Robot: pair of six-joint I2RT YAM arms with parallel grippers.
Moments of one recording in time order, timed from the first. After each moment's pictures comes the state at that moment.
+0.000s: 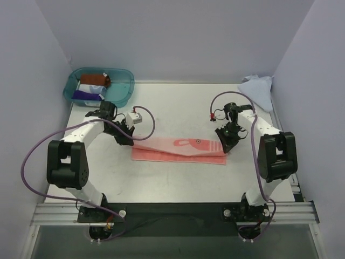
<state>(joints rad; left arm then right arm) -0.11 1.62 1.11 -0.76 0.64 0.76 0.17 1.71 1.20 -1.00 -0.14 -0.34</state>
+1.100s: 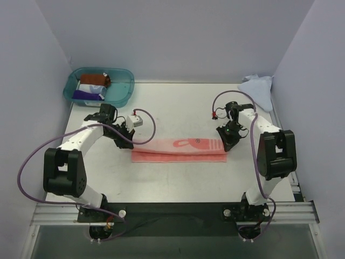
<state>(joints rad) -0.12 1.55 1.06 -0.79 0.61 0.72 0.15 1.75 1.20 -0.97 -0.13 -0.32</state>
